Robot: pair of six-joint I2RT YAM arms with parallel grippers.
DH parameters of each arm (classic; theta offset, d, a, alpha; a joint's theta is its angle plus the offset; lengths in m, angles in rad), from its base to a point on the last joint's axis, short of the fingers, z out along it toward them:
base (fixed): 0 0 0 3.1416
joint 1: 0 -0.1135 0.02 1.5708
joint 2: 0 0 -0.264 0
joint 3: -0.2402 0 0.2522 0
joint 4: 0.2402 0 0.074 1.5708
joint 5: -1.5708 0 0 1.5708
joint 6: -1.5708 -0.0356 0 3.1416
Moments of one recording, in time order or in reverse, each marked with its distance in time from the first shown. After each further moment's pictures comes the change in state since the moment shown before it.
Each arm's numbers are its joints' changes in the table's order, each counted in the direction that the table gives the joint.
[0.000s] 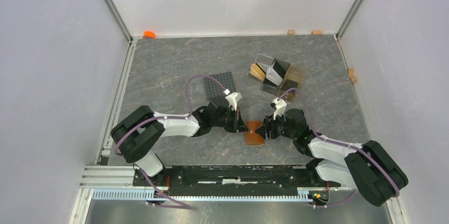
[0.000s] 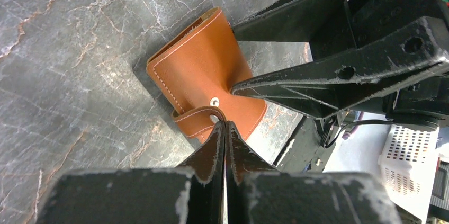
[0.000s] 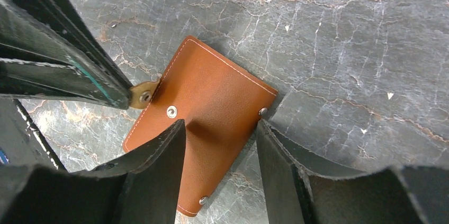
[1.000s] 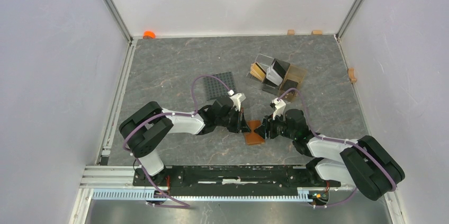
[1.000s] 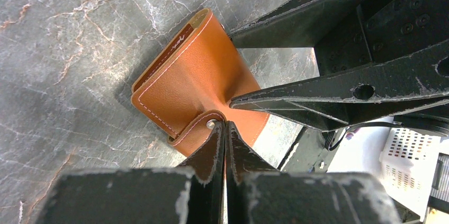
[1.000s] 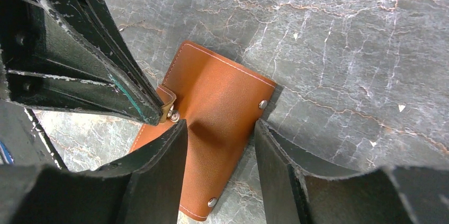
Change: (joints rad) left arm 0.010 0.106 -0.066 0.005 -0.028 0.000; right arm 0.001 0.063 0.014 -0.106 0.029 -0.007
